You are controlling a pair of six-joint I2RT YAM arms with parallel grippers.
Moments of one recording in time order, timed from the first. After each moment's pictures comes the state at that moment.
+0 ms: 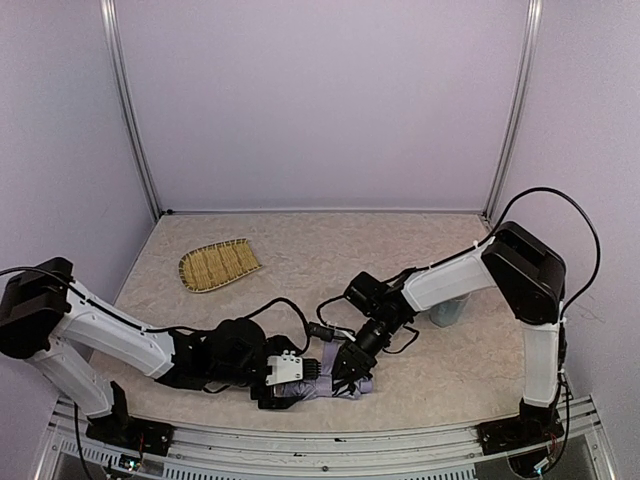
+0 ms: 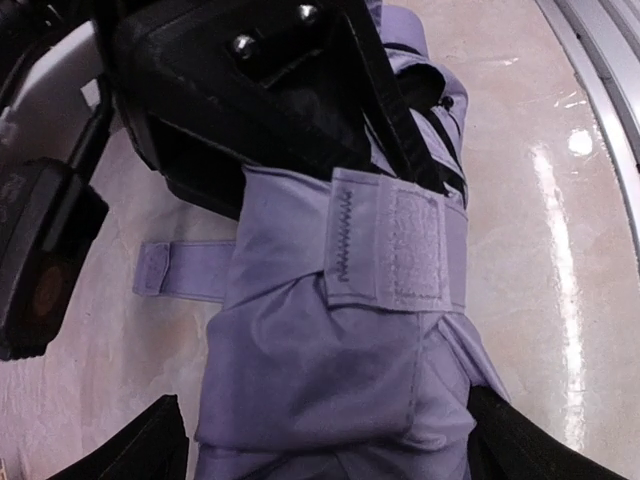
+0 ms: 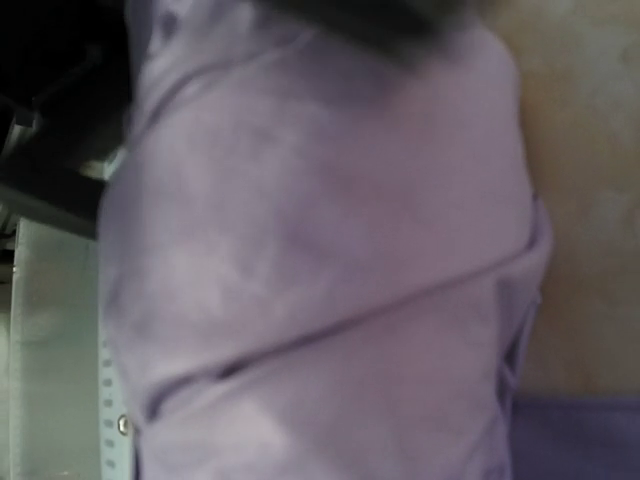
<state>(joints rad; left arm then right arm) -1.16 1.52 0.52 0.33 0.00 0.56 0.86 2.06 1.16 -0.43 -0.99 -0.18</state>
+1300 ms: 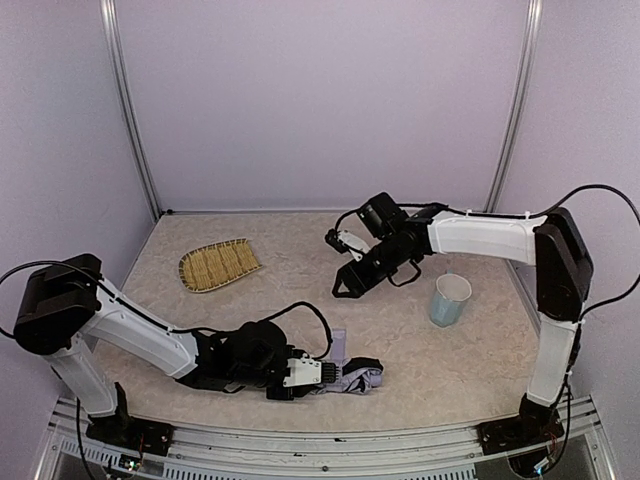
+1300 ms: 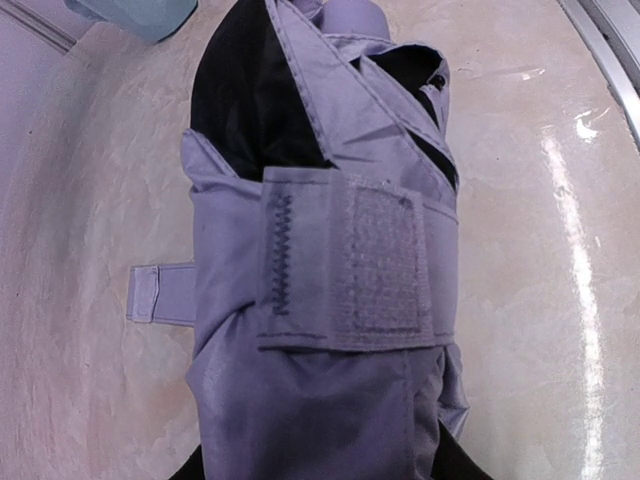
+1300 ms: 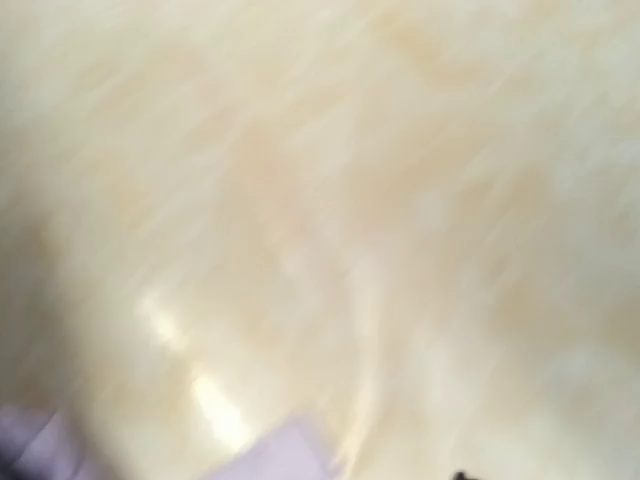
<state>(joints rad) -1.18 1.69 0.62 0.37 -0.02 0.61 0.73 1.86 1.43 -0.55 -0.35 0.00</state>
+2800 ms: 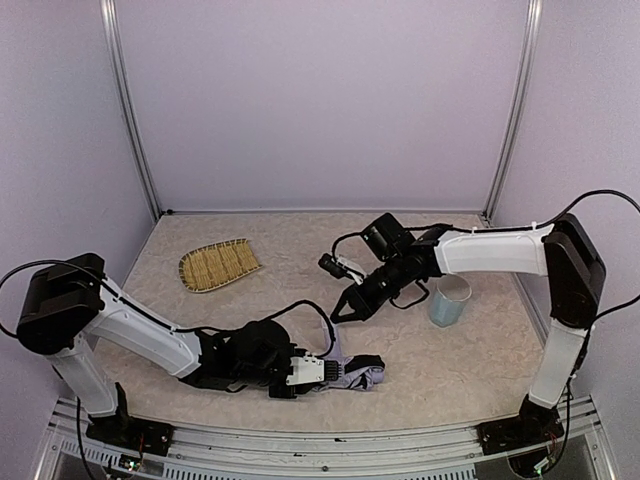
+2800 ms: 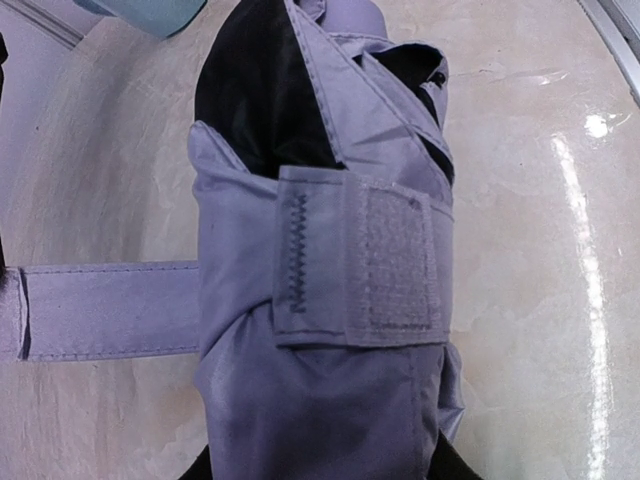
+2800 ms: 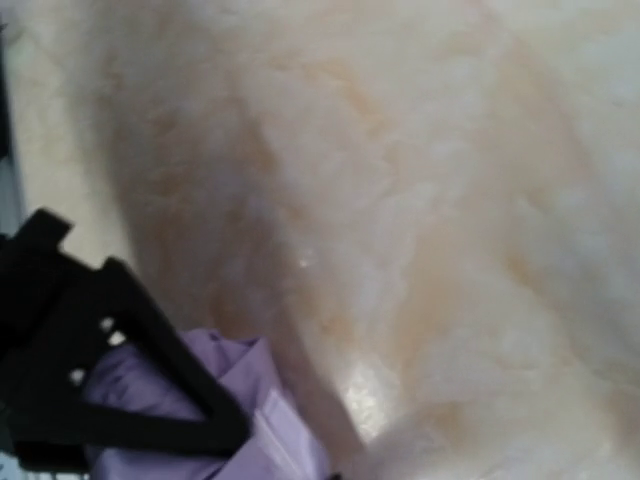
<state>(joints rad) -1.19 1.71 0.65 0.36 -0.05 0.61 0.77 1.84 1.29 -0.43 -0.60 0.03</state>
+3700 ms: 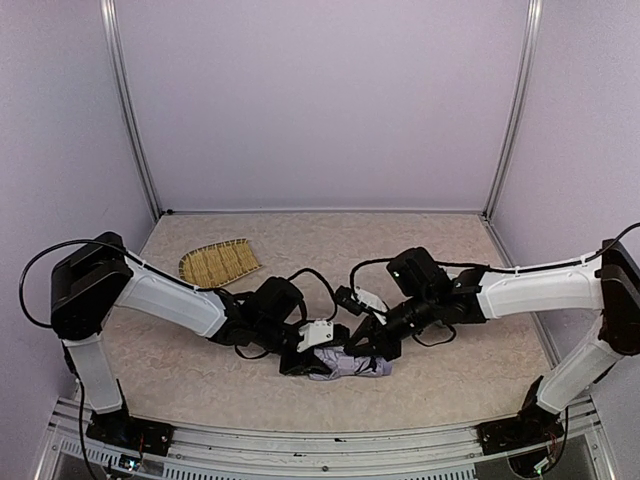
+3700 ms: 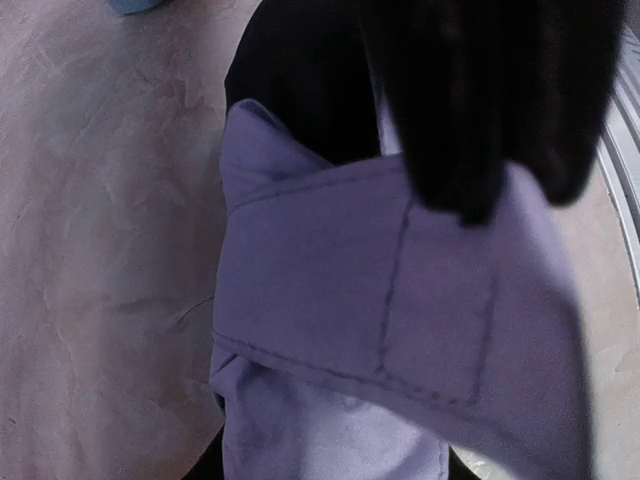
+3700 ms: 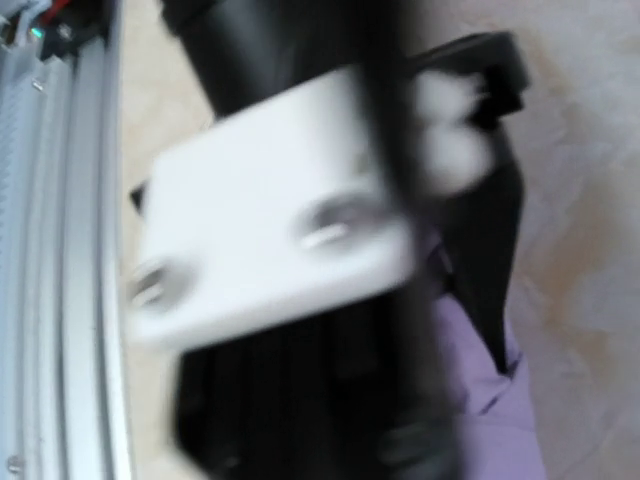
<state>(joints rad) -0.98 1.86 0.91 0.10 0.38 0.51 0.90 1.53 0.87 -0.15 -0.60 -0.09</state>
